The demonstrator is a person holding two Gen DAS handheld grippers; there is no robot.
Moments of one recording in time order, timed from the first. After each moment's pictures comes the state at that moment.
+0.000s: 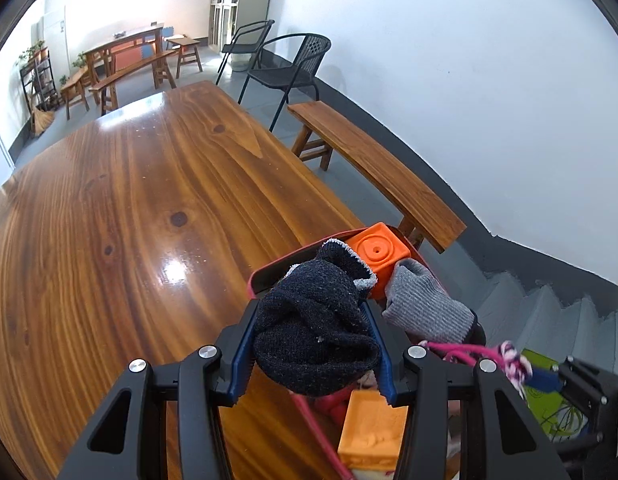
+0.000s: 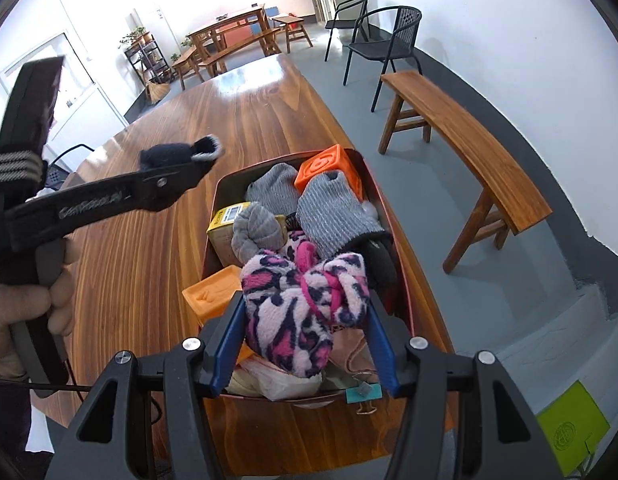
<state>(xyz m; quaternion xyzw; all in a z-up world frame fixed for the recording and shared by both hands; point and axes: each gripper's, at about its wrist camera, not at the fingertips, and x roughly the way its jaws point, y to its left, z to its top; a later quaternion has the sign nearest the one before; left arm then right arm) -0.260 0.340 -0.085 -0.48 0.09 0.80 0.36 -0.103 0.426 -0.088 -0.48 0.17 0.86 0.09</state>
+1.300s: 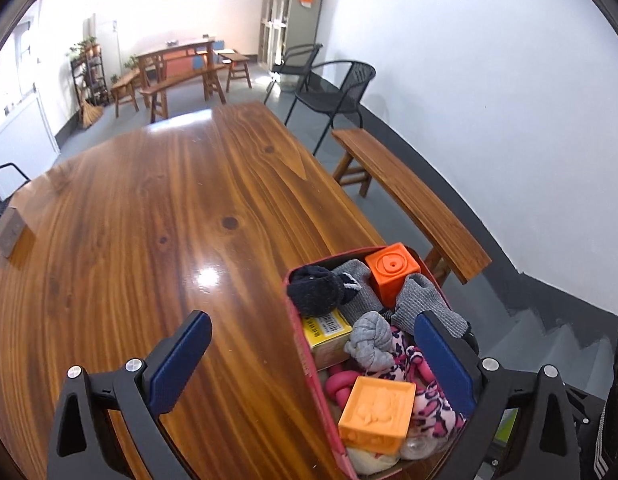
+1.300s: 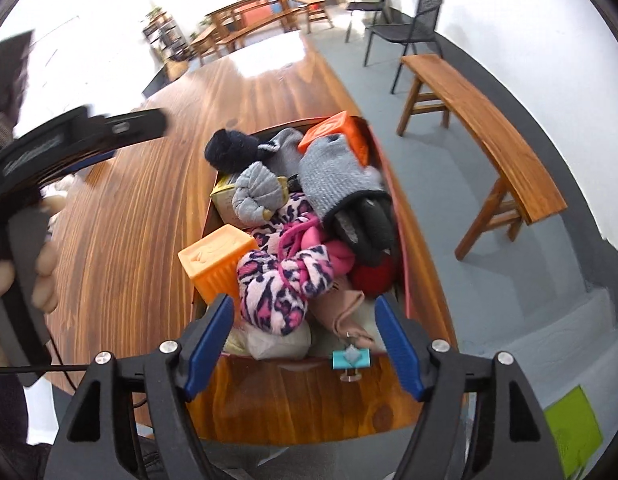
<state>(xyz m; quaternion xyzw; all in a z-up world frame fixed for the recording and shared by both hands) -0.221 0.299 -0.041 -0.44 0.06 0.85 0.28 -0.075 0.429 -0.093 -0.51 0.17 0.84 0.06</state>
